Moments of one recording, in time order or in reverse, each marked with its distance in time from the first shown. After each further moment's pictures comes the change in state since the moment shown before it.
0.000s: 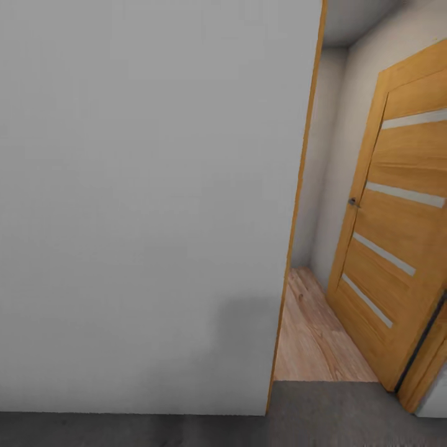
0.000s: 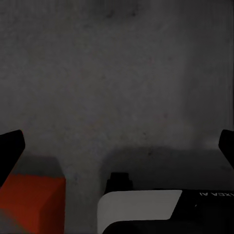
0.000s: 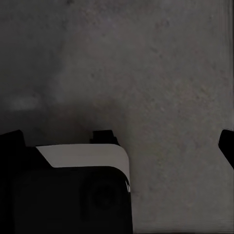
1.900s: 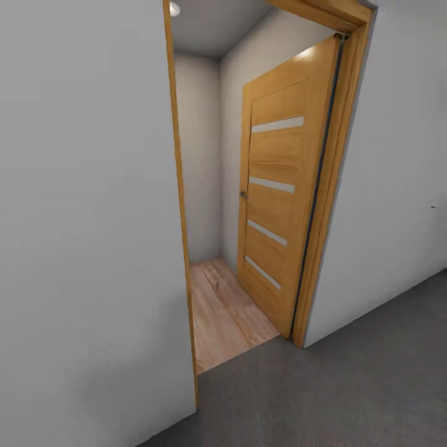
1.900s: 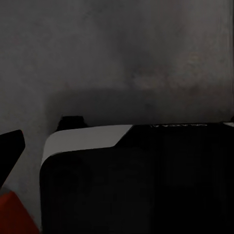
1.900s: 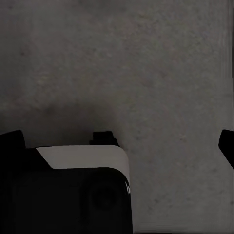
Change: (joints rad) left arm 0.150 -0.108 0.003 0.002 0.008 -0.003 -0.012; right arm 0.000 -0.001 0.000 0.000 -0.002 -0.005 0.000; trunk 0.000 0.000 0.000
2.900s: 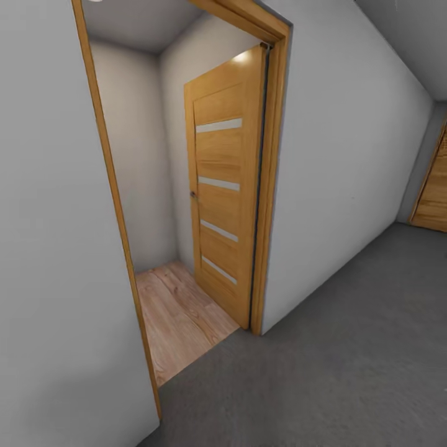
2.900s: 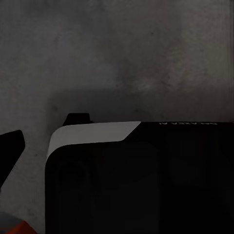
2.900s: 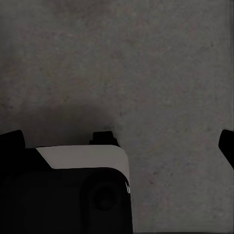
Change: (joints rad) left arm 0.064 0.017 0.000 -0.002 0.011 -0.103 0.002; right arm 0.000 0.000 0.000 0.000 0.000 0.000 0.000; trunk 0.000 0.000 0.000
